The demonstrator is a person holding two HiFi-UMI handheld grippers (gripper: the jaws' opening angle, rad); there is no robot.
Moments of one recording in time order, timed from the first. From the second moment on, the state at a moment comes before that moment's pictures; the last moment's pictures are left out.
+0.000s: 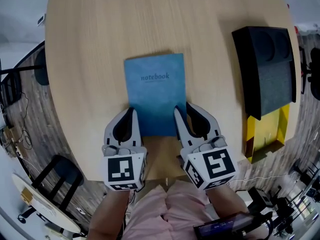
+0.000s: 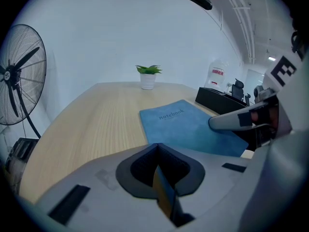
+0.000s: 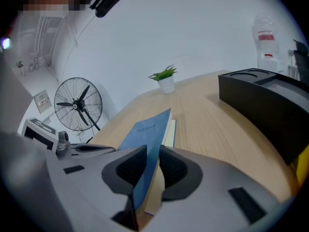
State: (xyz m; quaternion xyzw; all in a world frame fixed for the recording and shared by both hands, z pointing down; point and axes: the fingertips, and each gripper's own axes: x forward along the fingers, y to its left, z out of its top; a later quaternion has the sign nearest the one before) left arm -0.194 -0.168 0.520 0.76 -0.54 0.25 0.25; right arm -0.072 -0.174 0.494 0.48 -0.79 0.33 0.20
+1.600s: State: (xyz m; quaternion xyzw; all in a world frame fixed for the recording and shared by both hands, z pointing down) left arm -0.198 -0.161 0.484 0.76 -0.56 0.22 0.23; right arm -0.094 -0.178 0.461 0.42 -0.77 0.48 0.04
